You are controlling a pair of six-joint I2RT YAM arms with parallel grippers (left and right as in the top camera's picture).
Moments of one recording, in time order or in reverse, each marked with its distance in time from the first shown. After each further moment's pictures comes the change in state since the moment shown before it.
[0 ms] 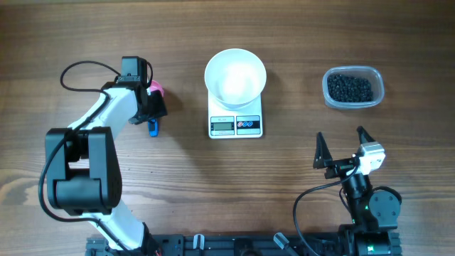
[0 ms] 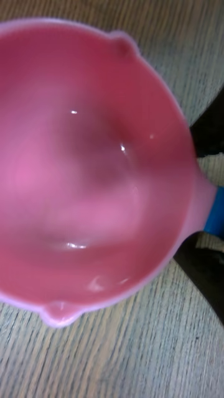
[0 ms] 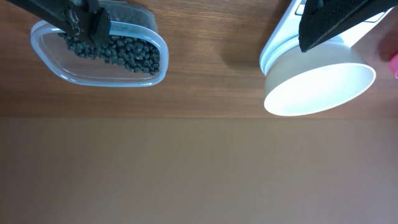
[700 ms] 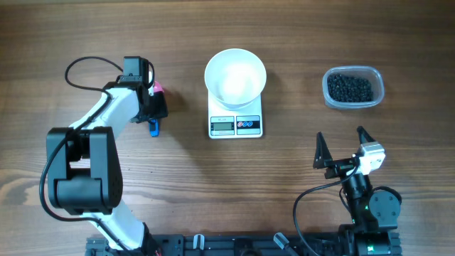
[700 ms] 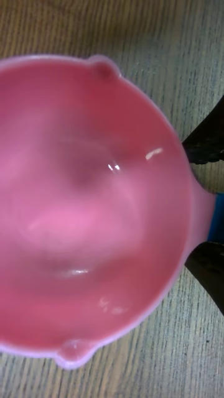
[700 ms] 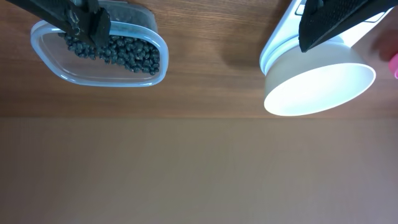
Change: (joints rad) left arm -0.011 0.002 0.000 0.002 0.000 0.103; right arm 0.000 0.000 0.000 0.000 0.000 0.000
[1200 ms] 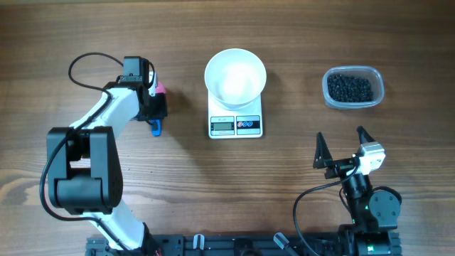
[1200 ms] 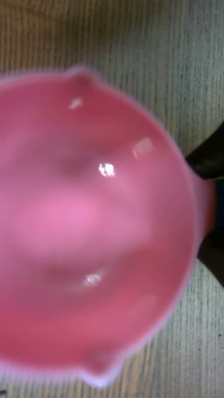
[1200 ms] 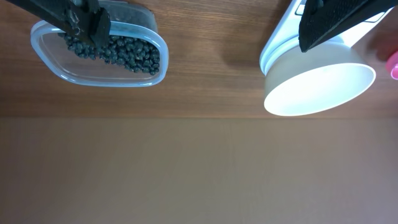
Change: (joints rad) left arm -0.002 0.002 0.000 0.005 0.000 0.101; right arm 0.000 0.000 0.000 0.000 0.000 0.000
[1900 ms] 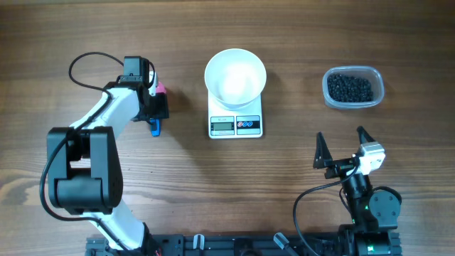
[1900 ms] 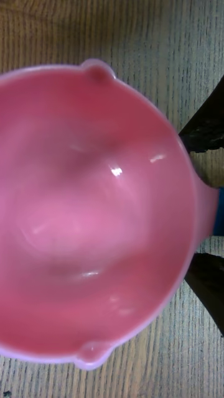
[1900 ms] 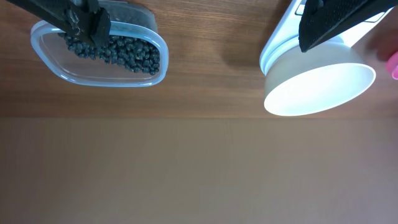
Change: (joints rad) left arm 0.000 0.000 0.000 0.004 0.000 0.002; right arm 0.000 0.000 0.000 0.000 0.000 0.000
